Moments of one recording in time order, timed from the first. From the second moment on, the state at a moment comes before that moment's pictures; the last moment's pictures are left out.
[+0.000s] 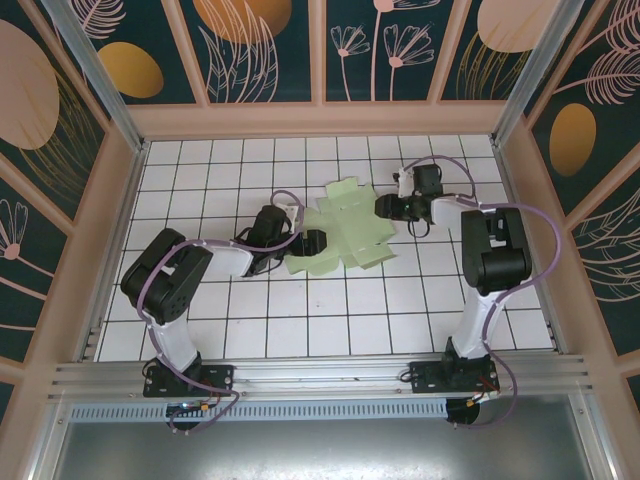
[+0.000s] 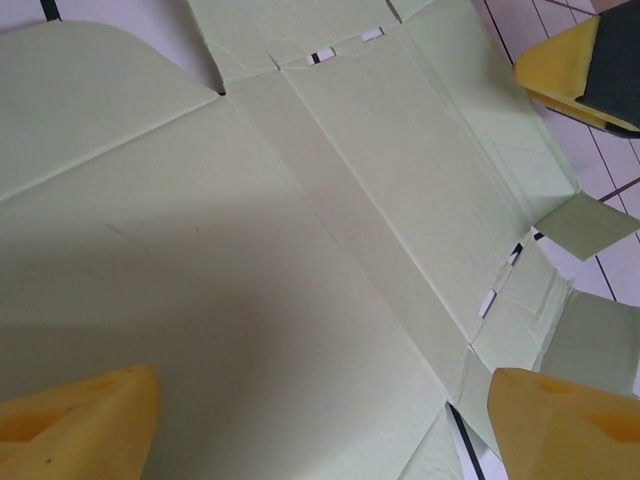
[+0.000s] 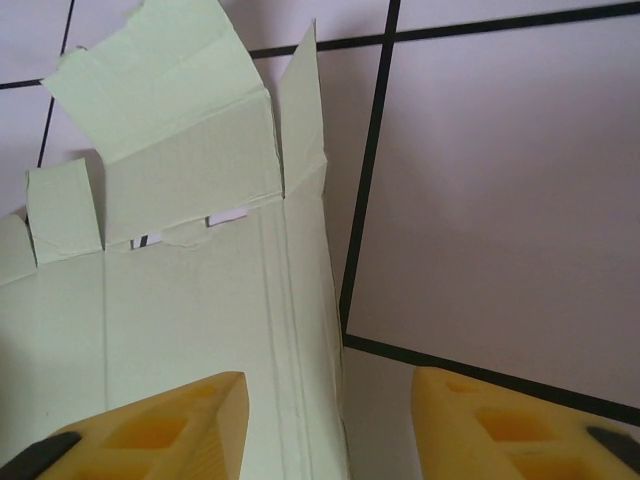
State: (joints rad) left arm -0.57 1.82 0.79 0.40 0.31 -0.56; right arm 0.16 1.92 1.13 -0.13 -0.44 0.17
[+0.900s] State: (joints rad) left arm -0.52 1.61 0.68 0.45 0.06 -0.67; right arm 0.39 1.86 1.14 -0.19 0.13 -0.01
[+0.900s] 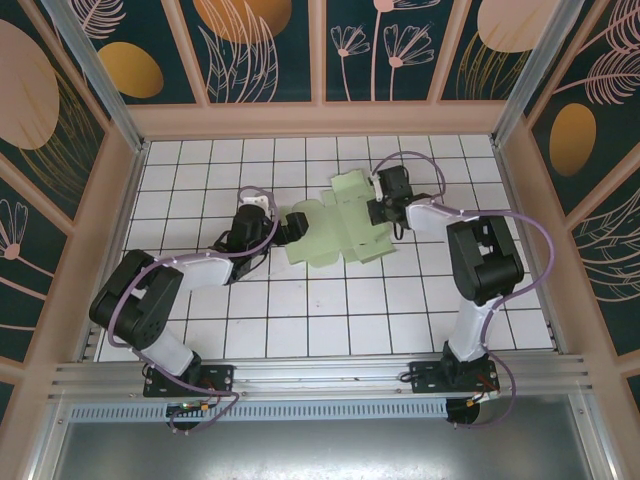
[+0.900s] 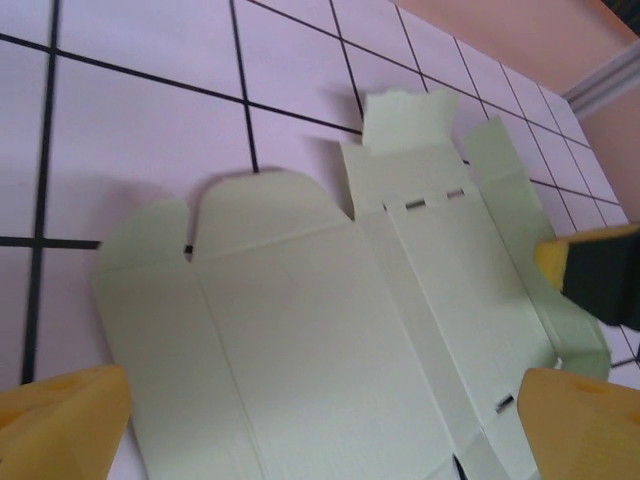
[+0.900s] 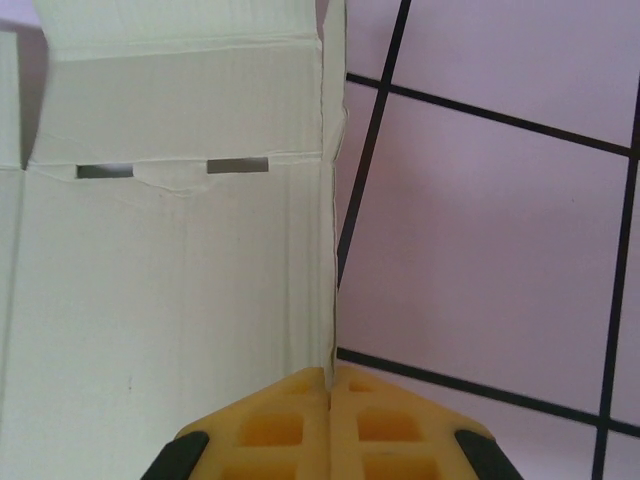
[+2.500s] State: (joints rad) left arm -0.52 1.68 0.69 0.47 0.13 -0.67; right arm 0.34 1.70 0.92 -0.28 -0.07 0.34
